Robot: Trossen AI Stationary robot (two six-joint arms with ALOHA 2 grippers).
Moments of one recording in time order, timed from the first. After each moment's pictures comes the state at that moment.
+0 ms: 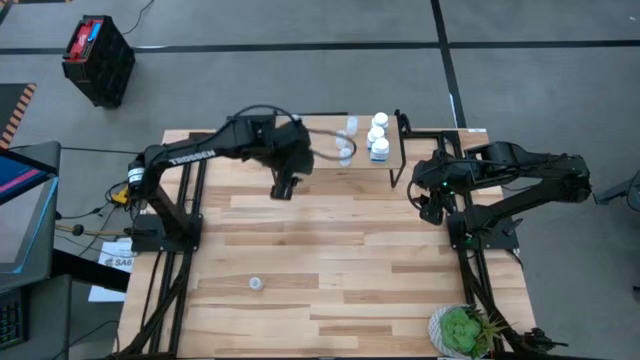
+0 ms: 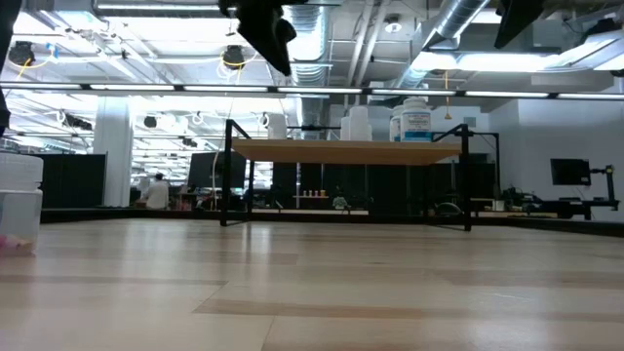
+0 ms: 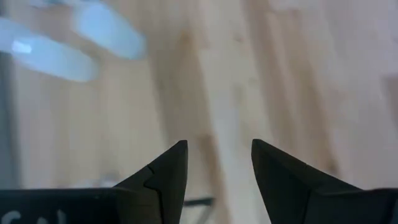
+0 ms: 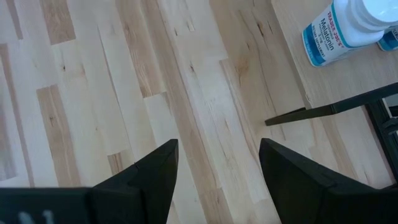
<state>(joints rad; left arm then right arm) 0.24 1.68 1.76 -1.14 -0.01 0.48 0.05 1.08 1.35 -1.35 0.21 0.31</state>
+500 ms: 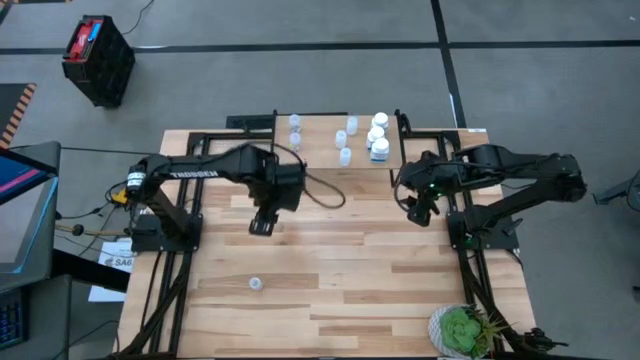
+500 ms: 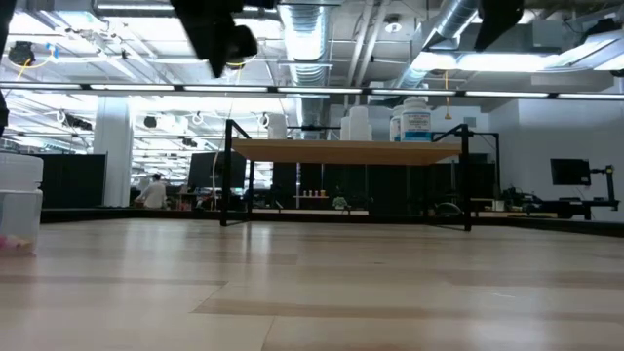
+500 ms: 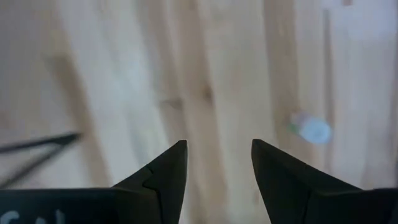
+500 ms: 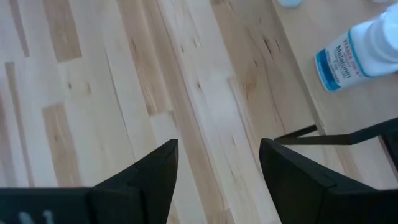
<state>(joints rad) 0.06 1.68 1.69 -1.45 0.15 0.21 0.05 1.15 1.35 -1.26 0.21 0.31</state>
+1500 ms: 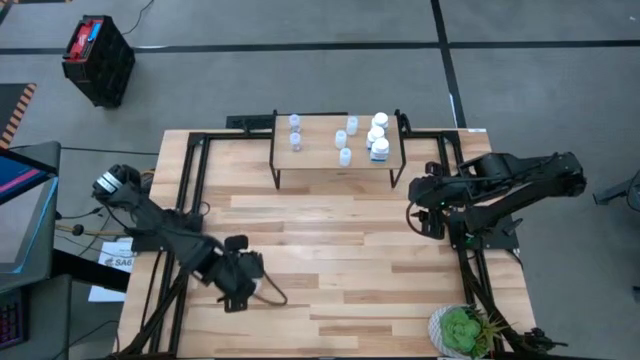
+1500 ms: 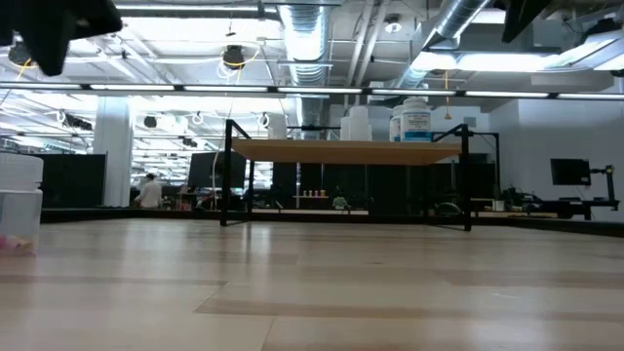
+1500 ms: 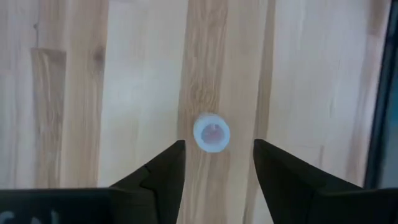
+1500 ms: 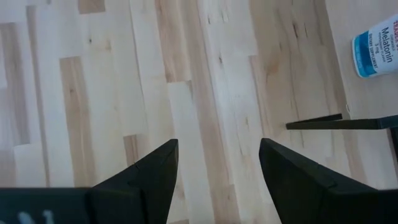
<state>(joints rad) -0.64 1.45 1.17 -1.02 -0.16 -0.74 0.20 1.13 1.35 -1.36 0.21 0.32</state>
